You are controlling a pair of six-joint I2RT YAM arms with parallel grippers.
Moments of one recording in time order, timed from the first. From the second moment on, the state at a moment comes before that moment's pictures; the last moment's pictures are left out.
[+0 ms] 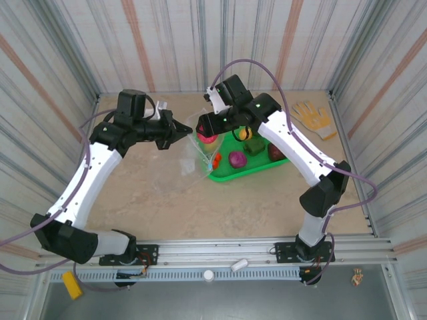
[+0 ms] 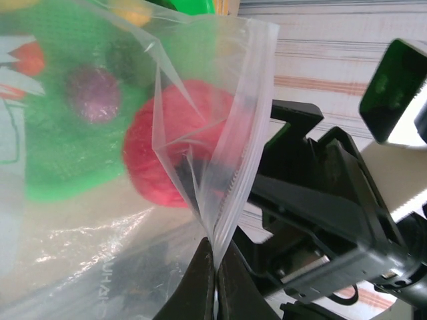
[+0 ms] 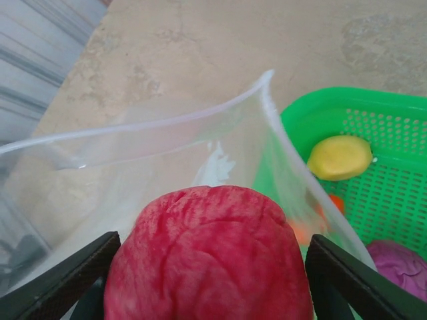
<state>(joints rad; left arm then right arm) -0.35 1.32 1.42 -0.74 0.72 -1.10 0.71 1.80 1.98 -1.02 -0.21 0.28</state>
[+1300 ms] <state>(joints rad) -0.22 1.30 1.51 -0.85 0.76 -1.03 0.46 1.71 1.48 -0.89 -0.17 0.43</state>
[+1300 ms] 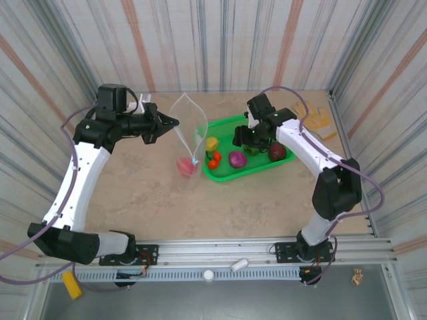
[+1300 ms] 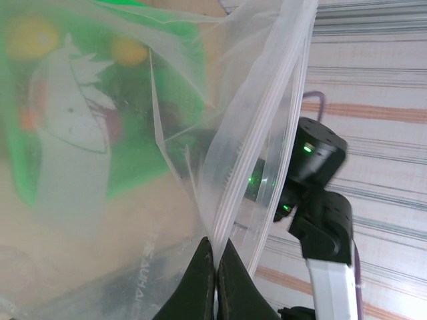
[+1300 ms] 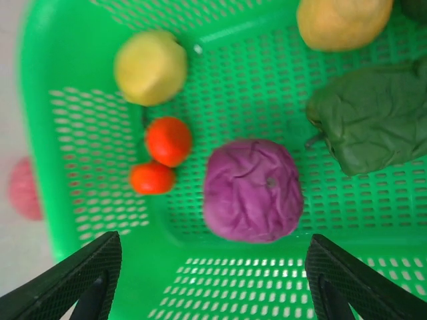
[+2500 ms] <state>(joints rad) -0.22 1.31 1.53 -0.90 0.74 -0.99 0.49 1.93 1.35 -0.70 -0.13 0.43</state>
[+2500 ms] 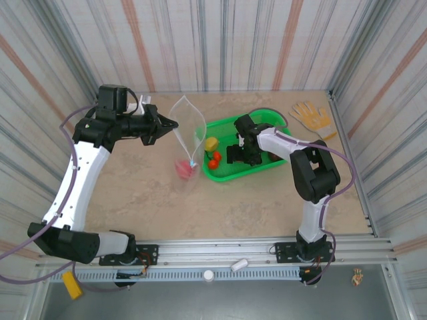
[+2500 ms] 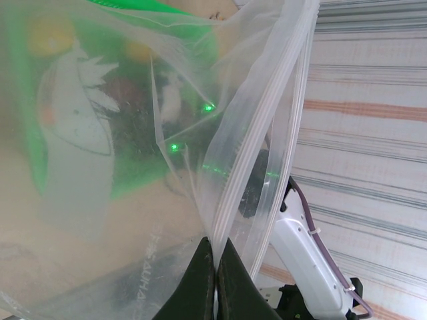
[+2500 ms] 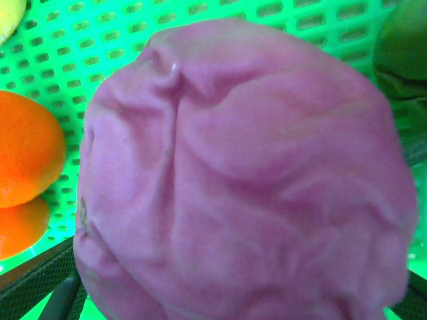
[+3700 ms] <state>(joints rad) -0.22 1.32 1.51 -0.92 0.74 -0.96 0.49 1.51 1.61 -0.71 -0.24 0.49</state>
